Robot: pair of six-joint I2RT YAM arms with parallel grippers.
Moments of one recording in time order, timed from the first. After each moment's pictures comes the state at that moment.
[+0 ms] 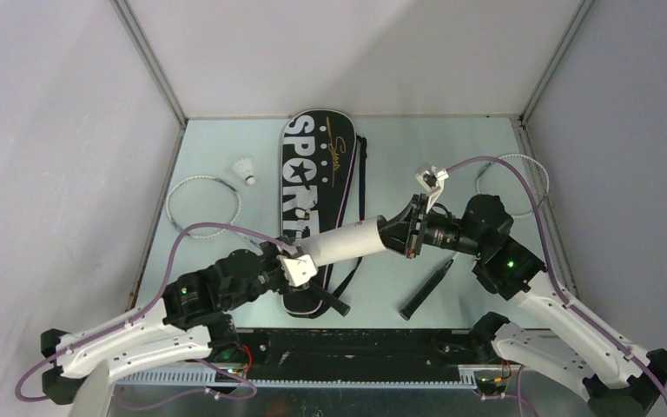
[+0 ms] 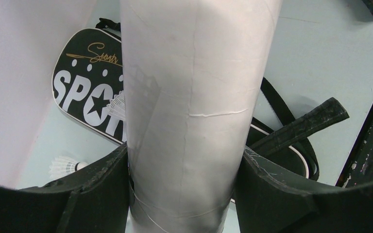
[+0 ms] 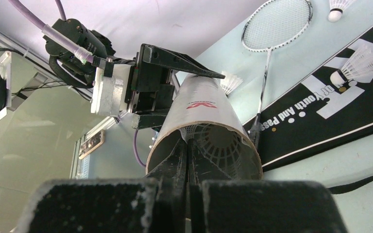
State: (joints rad) left arm -1.13 0.56 0.65 -0.49 -0.26 0.44; right arm 0.71 0.81 0.81 -0.04 -0.58 0.57
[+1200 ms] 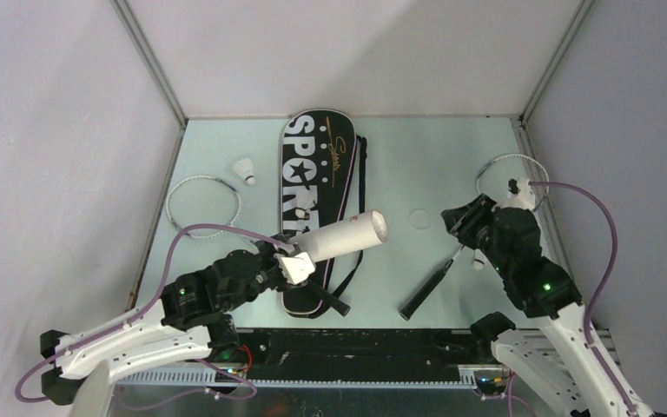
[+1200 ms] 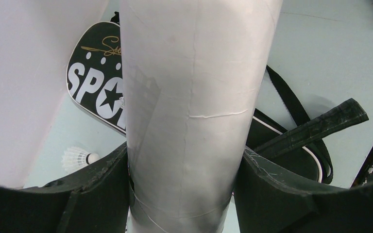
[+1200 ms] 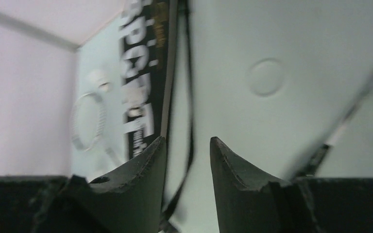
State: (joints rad) left arm -1.13 0.55 0.65 -0.50 -0.32 0.44; right arm 0.46 0.59 0.81 -0.59 0.15 0.84
